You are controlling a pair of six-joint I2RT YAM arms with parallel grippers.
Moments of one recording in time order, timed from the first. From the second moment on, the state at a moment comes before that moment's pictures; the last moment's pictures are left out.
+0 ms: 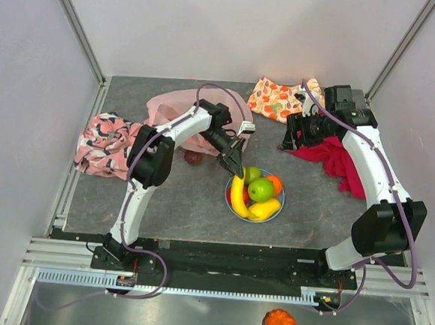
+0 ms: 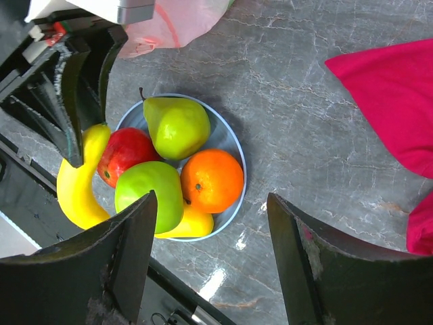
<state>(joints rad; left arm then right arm) -0.54 2.31 1.94 -1.29 1.21 0.30 0.13 1.55 1.52 -0.97 -0.49 -0.15</state>
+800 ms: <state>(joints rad) -0.54 2.44 2.08 -1.30 1.22 0.24 0.13 1.62 1.54 -0.96 -0.49 -0.14</state>
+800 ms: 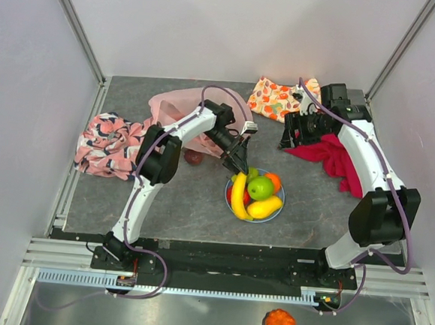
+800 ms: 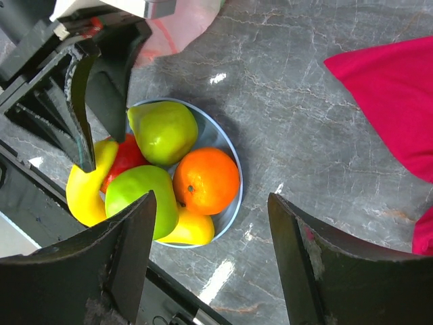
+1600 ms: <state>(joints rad) -0.44 2.31 2.09 -1.25 1.07 0.21 0.13 1.66 1.64 -0.96 -0.49 -0.18</state>
